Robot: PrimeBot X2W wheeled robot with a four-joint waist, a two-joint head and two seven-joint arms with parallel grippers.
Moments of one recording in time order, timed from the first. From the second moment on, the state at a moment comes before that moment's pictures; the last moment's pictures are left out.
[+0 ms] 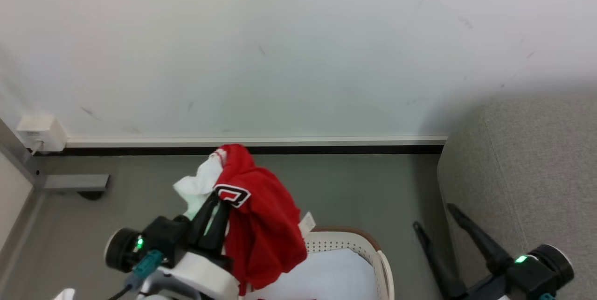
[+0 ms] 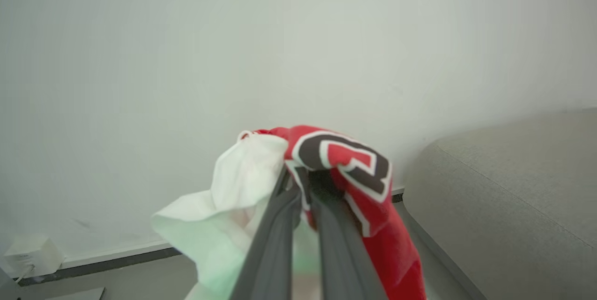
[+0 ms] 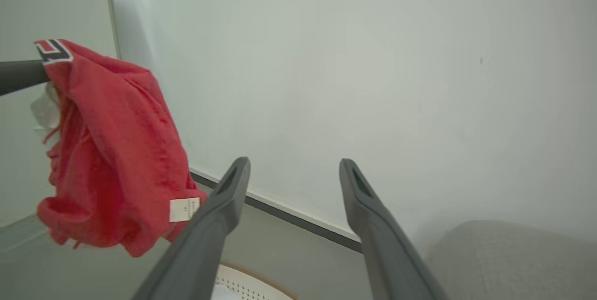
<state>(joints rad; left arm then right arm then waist) -0.18 0.30 -0.39 0.03 -0.29 0.11 -0.16 -0.06 -0.26 0.33 0.03 0.28 0.13 -0.22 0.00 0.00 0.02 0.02</state>
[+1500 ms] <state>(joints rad) -0.36 0.12 -0.70 0.04 -0.29 -0.03 -0.04 -0.26 -0.25 0.47 0.08 0.28 0.13 -0.05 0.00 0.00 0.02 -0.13</state>
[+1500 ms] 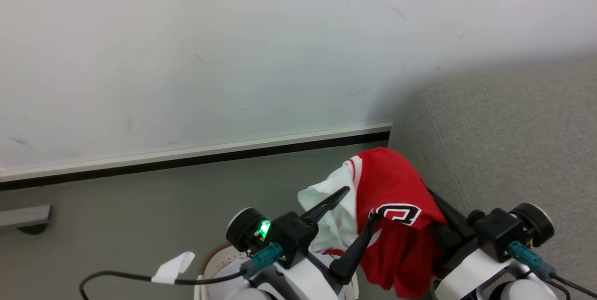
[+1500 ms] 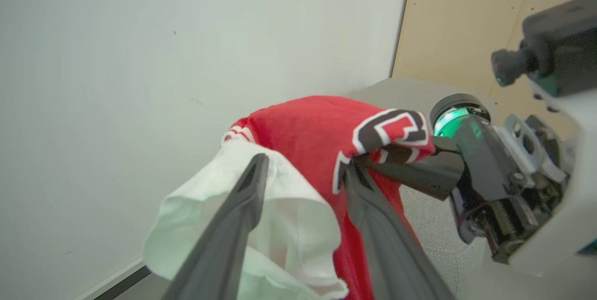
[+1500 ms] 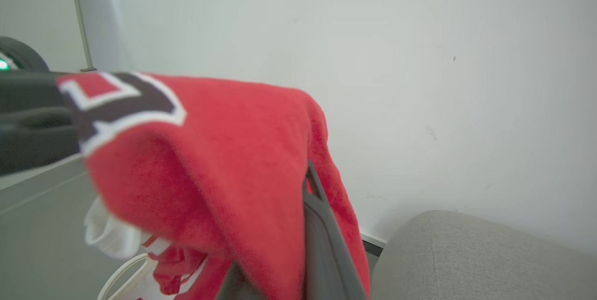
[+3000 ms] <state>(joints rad) -0.67 0.15 -0.72 0.14 -0.20 -0.06 -0.11 -0.88 -0.39 -0.09 0.22 0.28 0.13 0.04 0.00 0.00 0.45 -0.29</state>
